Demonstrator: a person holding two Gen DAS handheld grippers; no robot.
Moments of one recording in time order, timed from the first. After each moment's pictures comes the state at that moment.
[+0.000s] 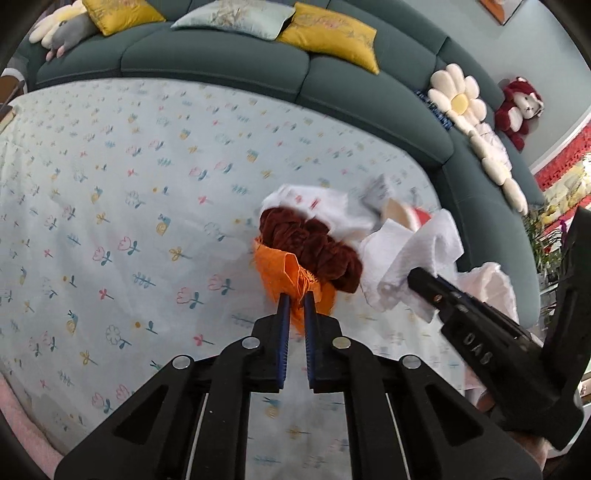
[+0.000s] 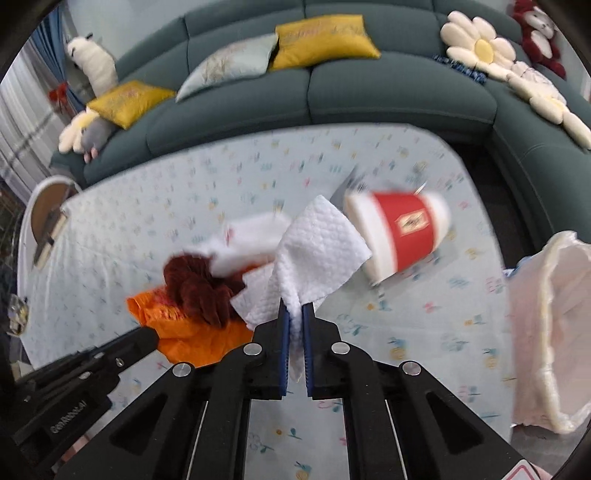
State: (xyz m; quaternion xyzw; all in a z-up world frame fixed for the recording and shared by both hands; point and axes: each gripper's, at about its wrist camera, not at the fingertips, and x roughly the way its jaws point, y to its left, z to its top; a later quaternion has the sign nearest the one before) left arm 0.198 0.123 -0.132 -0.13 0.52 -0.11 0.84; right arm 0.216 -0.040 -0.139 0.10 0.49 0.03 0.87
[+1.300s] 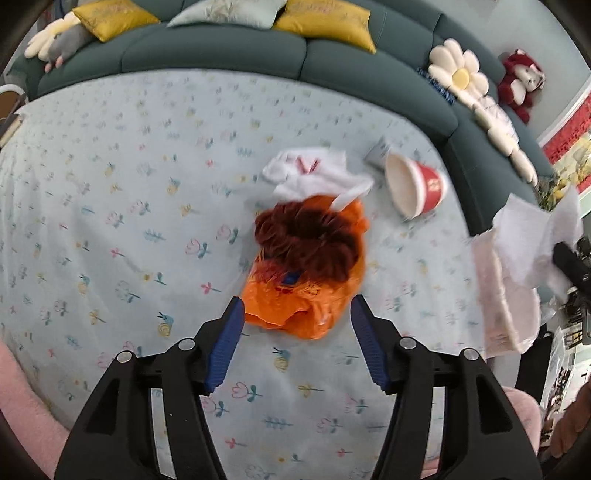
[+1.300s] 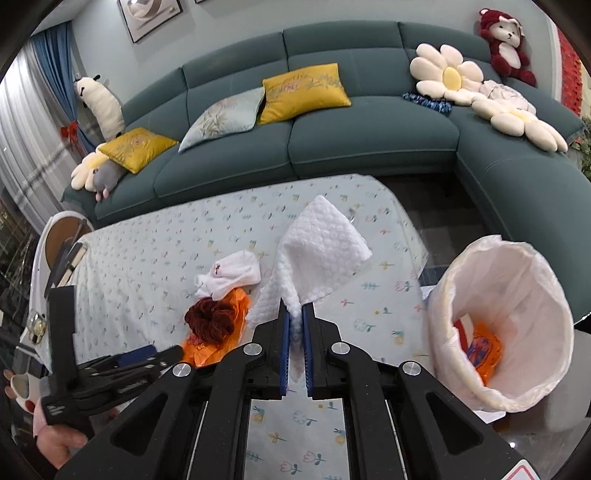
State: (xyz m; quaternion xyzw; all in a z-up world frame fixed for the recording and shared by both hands) left arm 0.164 0.115 -0.152 -0.08 0.55 -0.10 0.83; right arm 0.130 -0.109 -0.074 0.12 0.42 0.02 0.90
